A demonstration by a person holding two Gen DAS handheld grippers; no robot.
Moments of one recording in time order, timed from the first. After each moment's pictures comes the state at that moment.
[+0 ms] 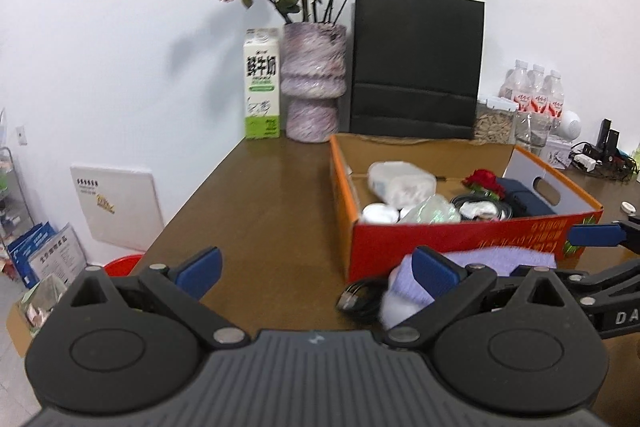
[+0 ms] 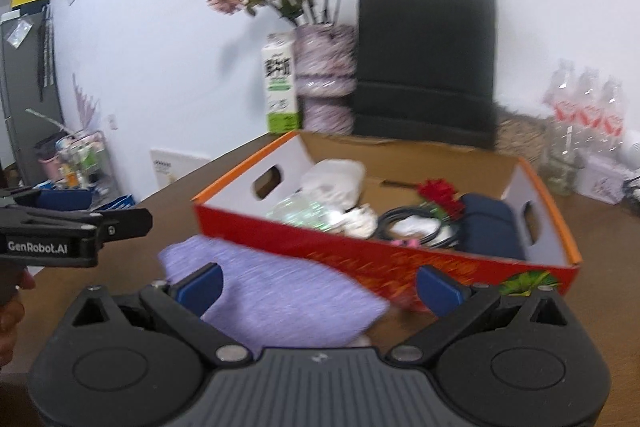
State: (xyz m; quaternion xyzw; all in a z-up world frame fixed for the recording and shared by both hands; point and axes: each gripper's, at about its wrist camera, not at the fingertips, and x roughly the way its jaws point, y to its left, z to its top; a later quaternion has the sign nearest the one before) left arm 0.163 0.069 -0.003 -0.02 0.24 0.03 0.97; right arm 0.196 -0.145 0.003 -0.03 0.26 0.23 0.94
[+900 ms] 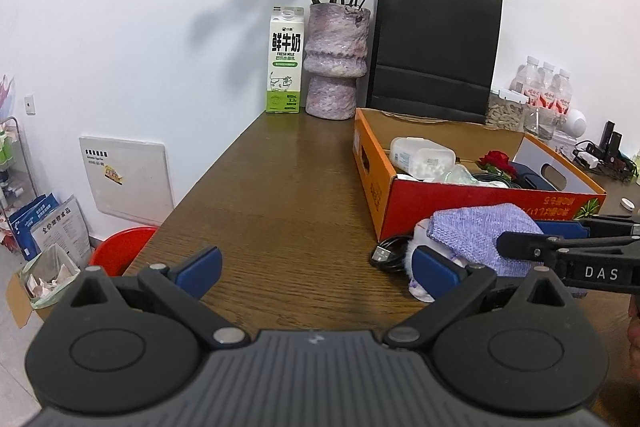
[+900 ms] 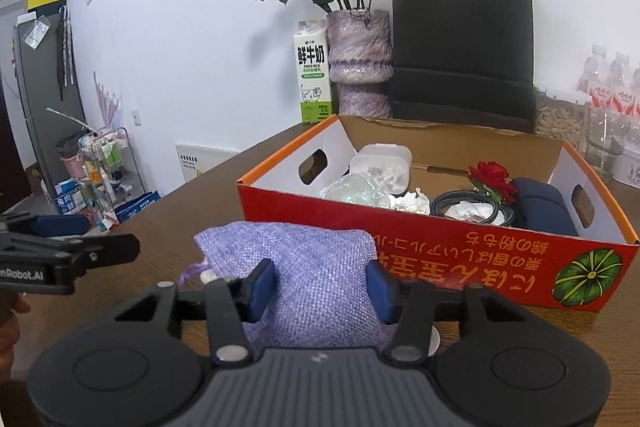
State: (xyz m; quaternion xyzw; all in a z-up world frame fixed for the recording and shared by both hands) left arm 0.135 0.101 -0.018 -0.04 0.25 0.03 0.97; right arm 0.191 -0.124 -0.010 -0.02 0.26 0.26 0.93
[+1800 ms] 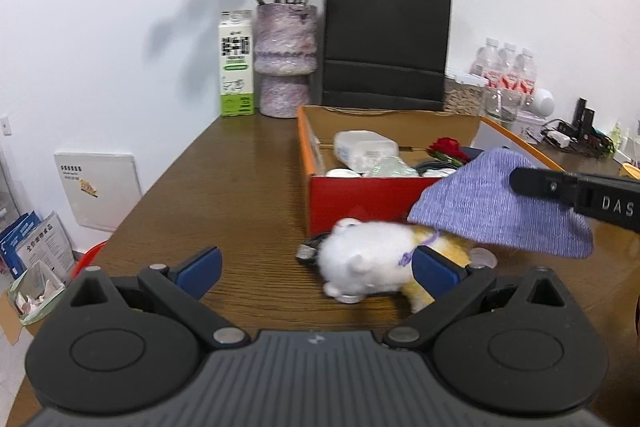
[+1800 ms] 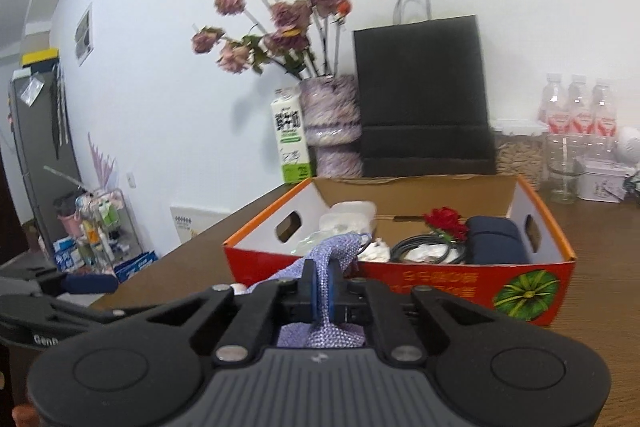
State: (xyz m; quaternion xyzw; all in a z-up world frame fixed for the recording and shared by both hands) left arm 0.138 0.040 -0.012 -0.01 0.26 -0.01 0.97; right arm 0.167 -0.183 0.015 0.04 0.19 0.23 0.95
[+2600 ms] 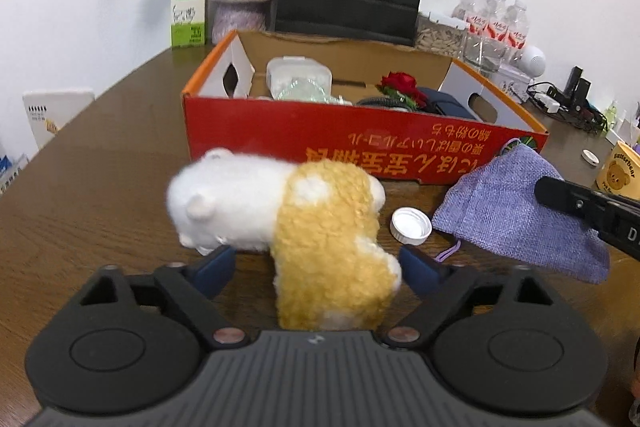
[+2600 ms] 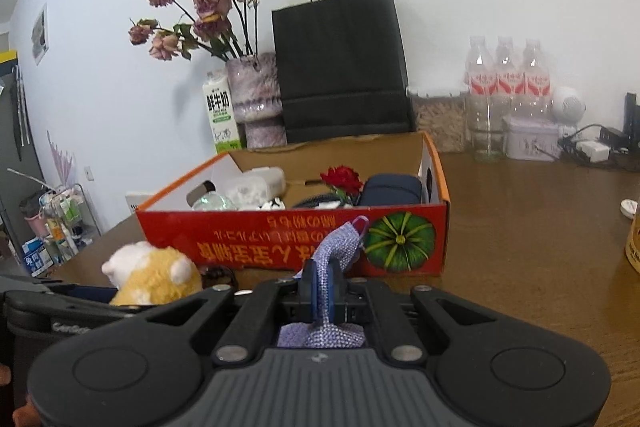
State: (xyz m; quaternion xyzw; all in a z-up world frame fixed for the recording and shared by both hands) left arm 0.178 -0.032 -0.052 -0.05 0.35 -0.02 0.94; right arm 0.172 -0.261 -0.019 0.05 0.23 0.18 0.95
